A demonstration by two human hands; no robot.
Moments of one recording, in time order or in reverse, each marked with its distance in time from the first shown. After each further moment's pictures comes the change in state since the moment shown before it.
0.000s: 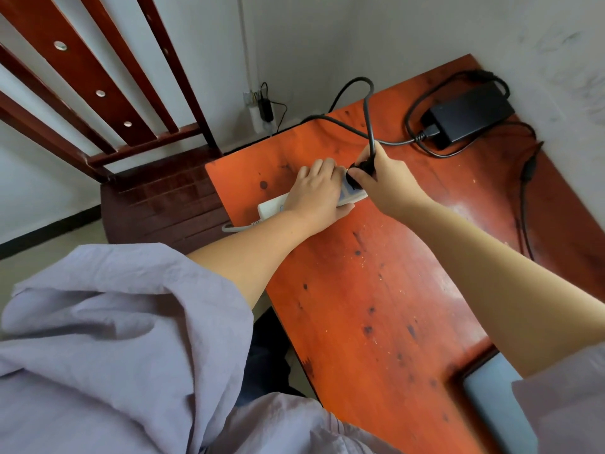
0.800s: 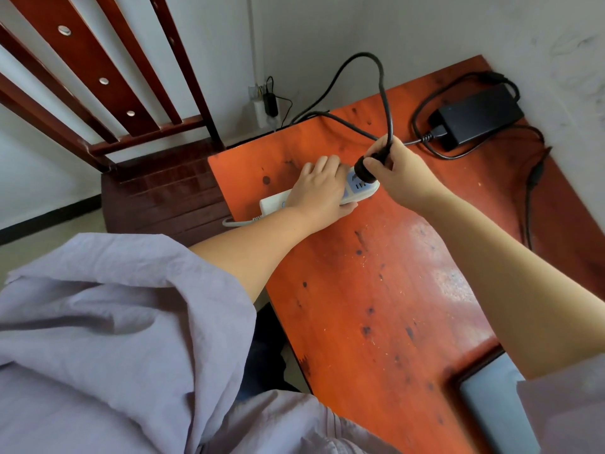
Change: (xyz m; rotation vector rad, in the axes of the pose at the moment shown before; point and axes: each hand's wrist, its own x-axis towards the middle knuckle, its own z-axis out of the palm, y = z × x) left_hand 0.001 -0.001 0.002 -0.008 0.002 0.008; right_hand 0.008 0.005 -0.015 0.127 -0.014 0.029
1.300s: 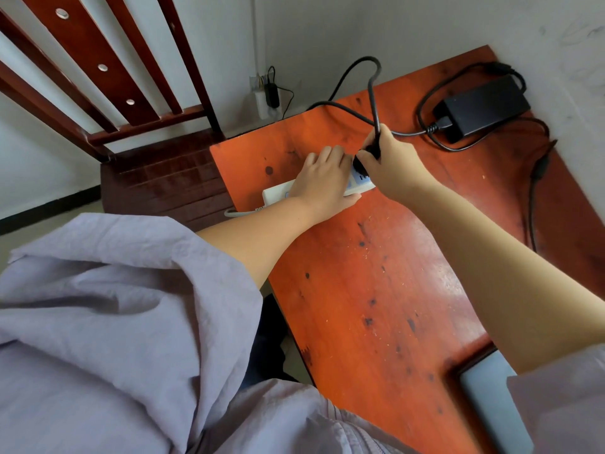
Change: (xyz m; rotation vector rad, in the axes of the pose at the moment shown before) left_hand 0.000 -0.001 0.001 0.016 0.009 0.000; right_hand 0.003 -0.011 0.016 -0.157 0.034 -0.008
